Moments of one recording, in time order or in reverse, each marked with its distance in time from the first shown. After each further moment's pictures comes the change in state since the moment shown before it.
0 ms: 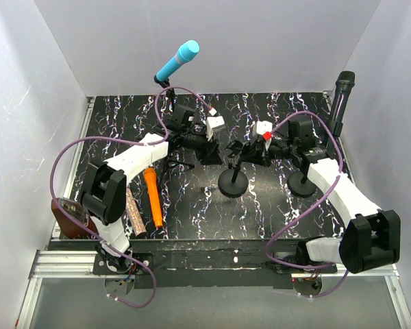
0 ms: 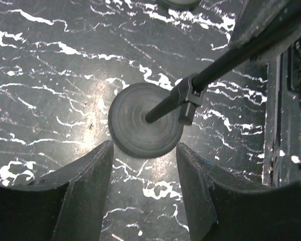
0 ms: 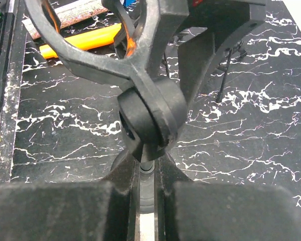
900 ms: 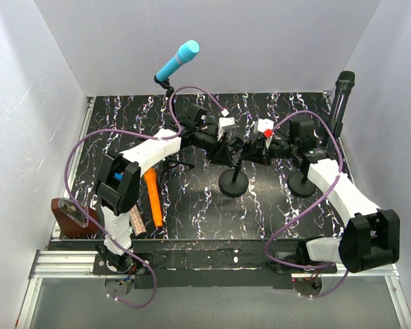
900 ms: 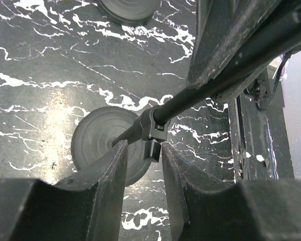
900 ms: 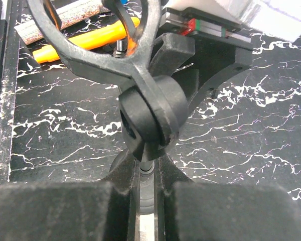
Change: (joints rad) left arm -0.043 0.159 0.142 -0.006 0.191 -0.053; right arm -0.016 -0.004 -0.023 0.060 0.010 0.053
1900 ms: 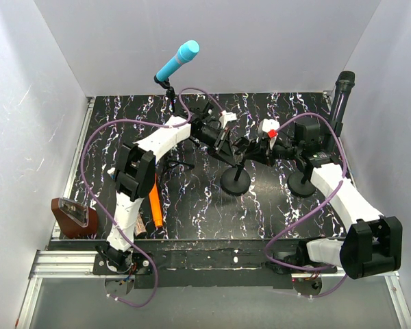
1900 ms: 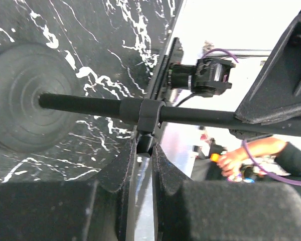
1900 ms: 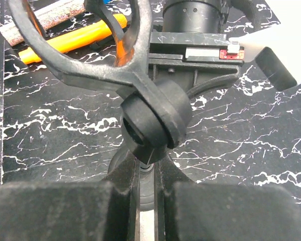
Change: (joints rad) left arm 0.016 0.264 0.381 -0.442 0.077 -0.510; right arm -0.027 -0.044 -0.043 0.053 0.038 0.047
